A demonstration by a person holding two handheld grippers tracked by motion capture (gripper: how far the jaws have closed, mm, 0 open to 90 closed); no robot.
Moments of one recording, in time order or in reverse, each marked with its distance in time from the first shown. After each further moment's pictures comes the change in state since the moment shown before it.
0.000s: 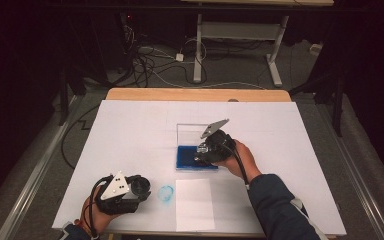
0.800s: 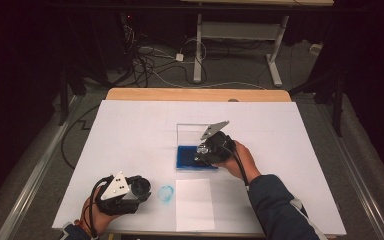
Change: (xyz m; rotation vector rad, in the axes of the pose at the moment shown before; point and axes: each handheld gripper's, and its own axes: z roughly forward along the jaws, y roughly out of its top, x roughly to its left) left arm -0.001 0.000 0.000 0.005 -0.008 -0.001; right arm 0.002 -0.002 0.001 -0.011 -0.021 -0.010
